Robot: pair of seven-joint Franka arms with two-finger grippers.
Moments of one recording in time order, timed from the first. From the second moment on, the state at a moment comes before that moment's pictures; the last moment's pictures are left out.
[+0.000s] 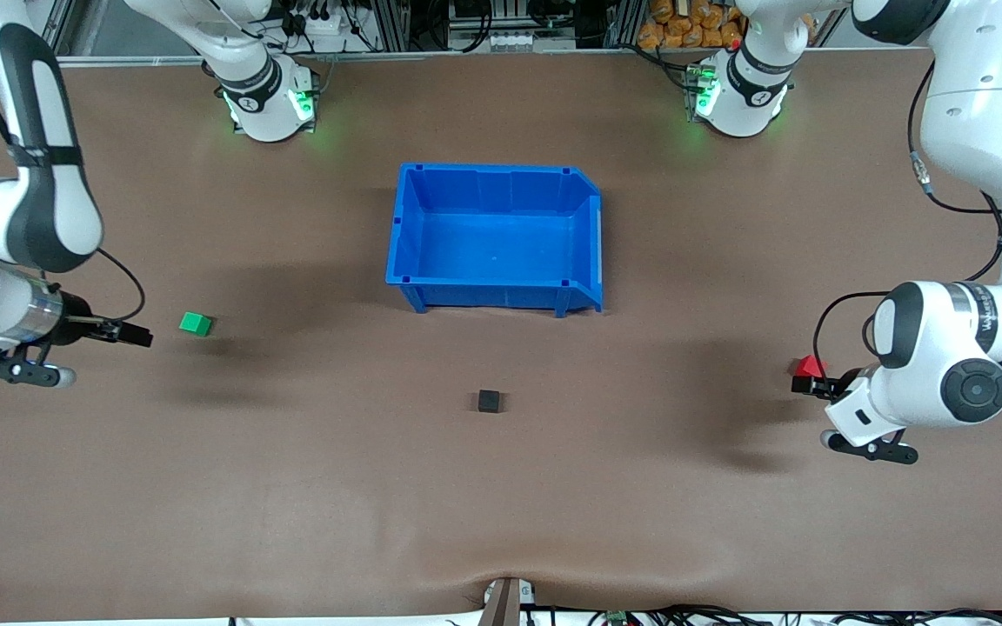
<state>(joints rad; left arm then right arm) 0.15 0.72 -0.20 -1.46 0.23 1.97 0.09 -0.09 0.30 -0.07 -1.92 0.01 2.12 0.03</state>
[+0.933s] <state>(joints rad) 0.16 0.75 -0.19 -1.51 0.24 1.99 0.40 -0.10 0.33 -0.06 -2.26 0.01 2.51 0.03</state>
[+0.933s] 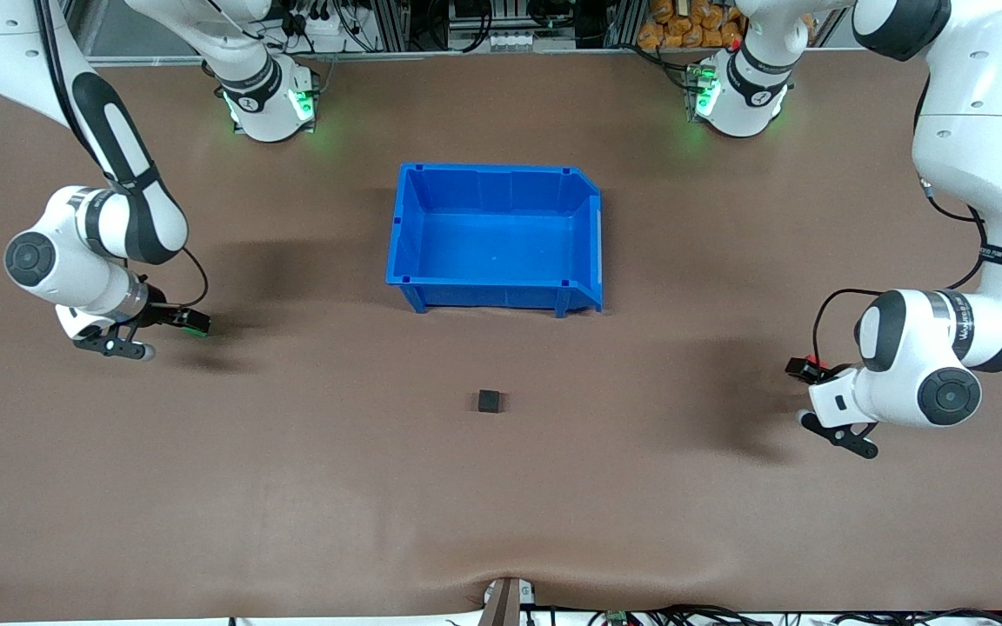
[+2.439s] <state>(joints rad) 0.17 0.76 -0.19 -1.52 0.26 2.00 0.45 -0.10 0.40 -0.06 -2.26 0.01 2.56 -0.05</state>
